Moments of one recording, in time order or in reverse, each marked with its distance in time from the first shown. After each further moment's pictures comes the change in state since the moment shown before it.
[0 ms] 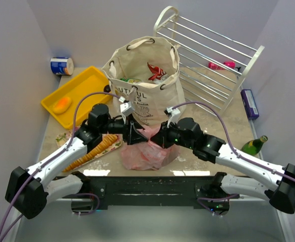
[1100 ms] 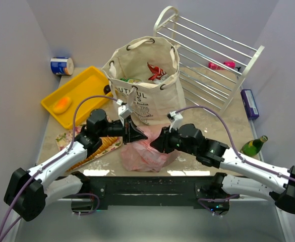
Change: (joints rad) left arm -0.005 -0.027 -0.113 0.216 -0.008 -0.134; right arm 0.087 -0.074 -0.041 -0.024 0.076 0.142
